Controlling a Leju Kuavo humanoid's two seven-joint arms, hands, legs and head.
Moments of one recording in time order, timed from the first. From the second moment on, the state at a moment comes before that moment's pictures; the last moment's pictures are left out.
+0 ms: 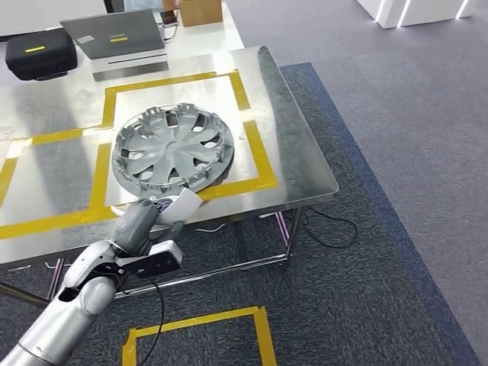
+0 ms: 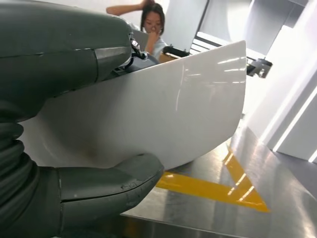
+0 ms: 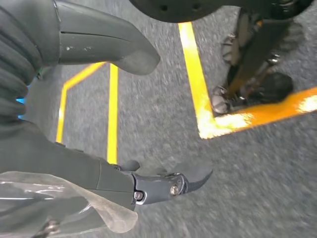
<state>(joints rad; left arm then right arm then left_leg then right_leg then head) -0.27 0.23 -0.51 -1.47 -0.81 0.12 -0.21 0.11 0.25 -1.08 -0.61 0.92 0.37 0.02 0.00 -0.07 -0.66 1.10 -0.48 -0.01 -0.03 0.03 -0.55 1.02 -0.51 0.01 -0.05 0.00</state>
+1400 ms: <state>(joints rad) -0.26 0.23 -0.51 -1.47 -0.81 0.12 -0.21 0.10 0.25 -1.08 -0.61 0.92 0.37 0.02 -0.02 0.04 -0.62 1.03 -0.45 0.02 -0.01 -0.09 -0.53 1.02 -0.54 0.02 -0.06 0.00</state>
